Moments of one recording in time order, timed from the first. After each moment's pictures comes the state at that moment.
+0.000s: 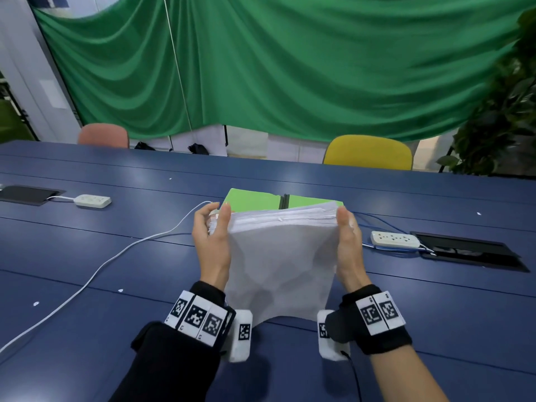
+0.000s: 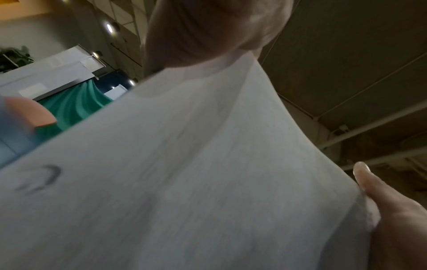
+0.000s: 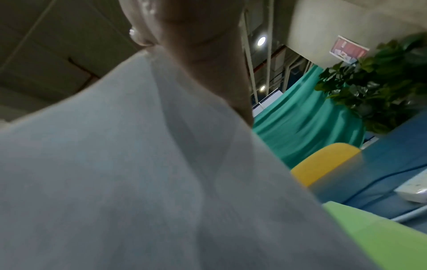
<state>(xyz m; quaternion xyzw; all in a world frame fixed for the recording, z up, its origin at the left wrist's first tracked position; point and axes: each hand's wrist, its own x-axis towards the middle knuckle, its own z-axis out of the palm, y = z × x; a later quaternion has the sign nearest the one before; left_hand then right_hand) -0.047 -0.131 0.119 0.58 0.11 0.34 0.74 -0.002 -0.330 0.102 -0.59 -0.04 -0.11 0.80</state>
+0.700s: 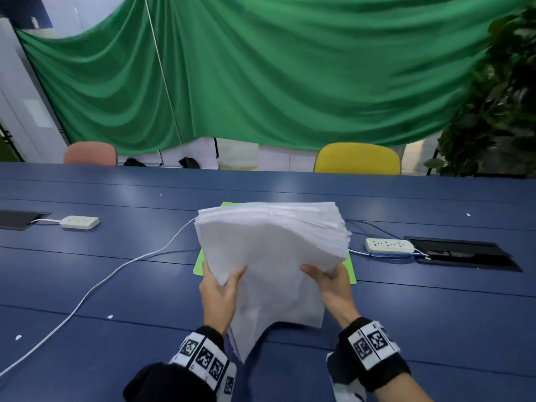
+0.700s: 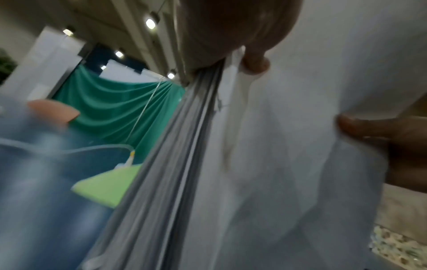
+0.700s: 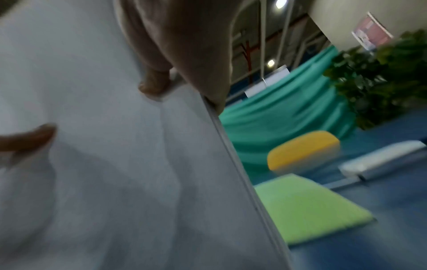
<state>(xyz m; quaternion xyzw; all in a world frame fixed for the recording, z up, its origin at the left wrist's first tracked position) -0.052 -0.137 0.051 0.67 0.09 0.31 0.66 -0.004 -0.329 0.046 -0.66 0.01 -0.08 0.74</state>
